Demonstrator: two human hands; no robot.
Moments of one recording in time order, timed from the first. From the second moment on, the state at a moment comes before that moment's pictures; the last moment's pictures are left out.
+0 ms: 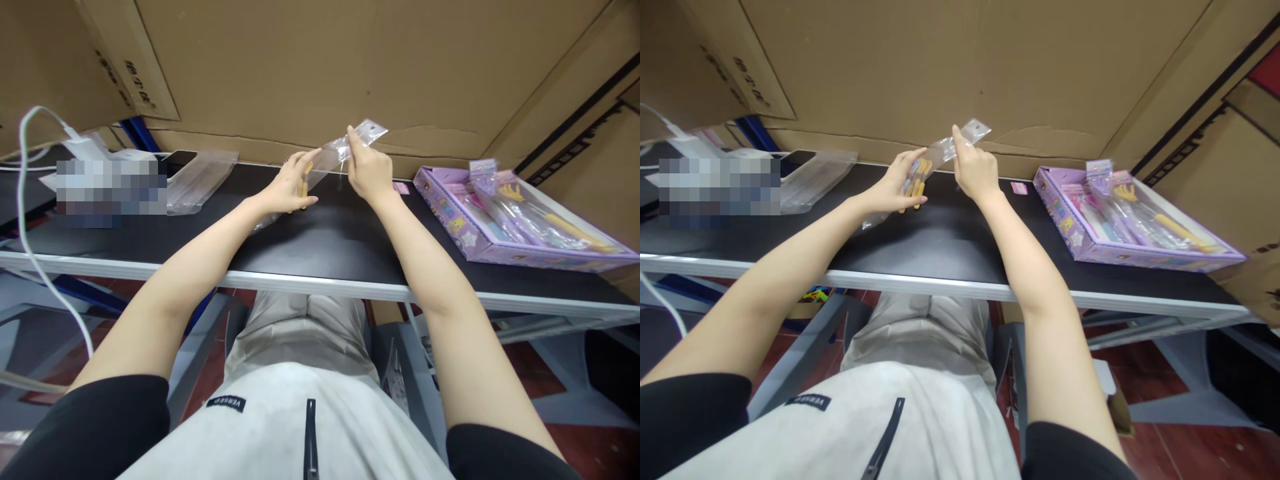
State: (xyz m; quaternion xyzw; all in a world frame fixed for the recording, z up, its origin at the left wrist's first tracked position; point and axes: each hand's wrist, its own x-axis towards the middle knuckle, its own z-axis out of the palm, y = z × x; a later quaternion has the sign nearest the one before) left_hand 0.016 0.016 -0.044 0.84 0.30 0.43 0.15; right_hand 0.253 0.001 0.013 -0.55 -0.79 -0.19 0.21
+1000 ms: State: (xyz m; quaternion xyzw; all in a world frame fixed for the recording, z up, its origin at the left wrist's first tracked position) left_hand -0.124 -0.019 0.014 0.54 0.84 0.05 0.05; right_hand 0.270 0.027 -0.034 -0.58 -0.81 -0.05 0.04
